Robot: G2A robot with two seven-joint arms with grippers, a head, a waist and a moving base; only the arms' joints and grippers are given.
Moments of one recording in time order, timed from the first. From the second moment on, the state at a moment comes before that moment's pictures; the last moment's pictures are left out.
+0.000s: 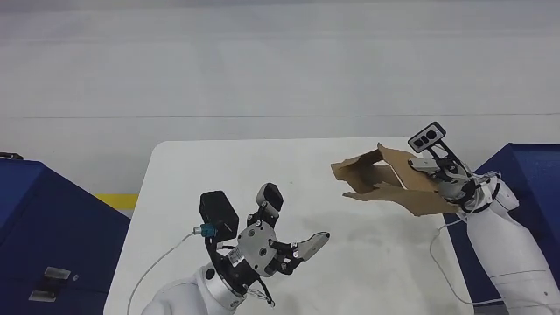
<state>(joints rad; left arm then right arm) 1.68 -1.19 -1.10 -2.35 0.87 -0.21 -0.17 -1.21 -0.95 1.44 -1.43 1.24 0.12 1.49</state>
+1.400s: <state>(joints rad) 1.43 -1.29 -0.77 -2.23 1.58 0.27 -0.10 -1.21 -0.97 1.39 -1.47 1.08 0.14 1.46</state>
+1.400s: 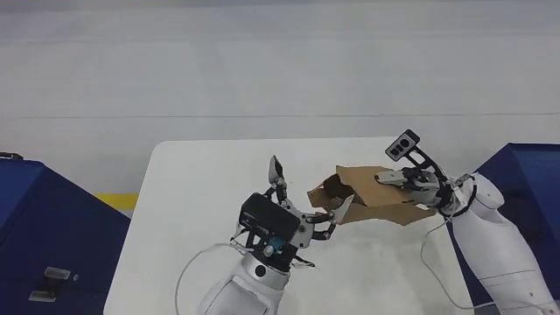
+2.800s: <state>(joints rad) 1.47 -1.34 -0.75 -2.19 1.64 0.21 -0.15 -1.22 -0.97 1.41 -1.54 1.10 0.21 1.47</state>
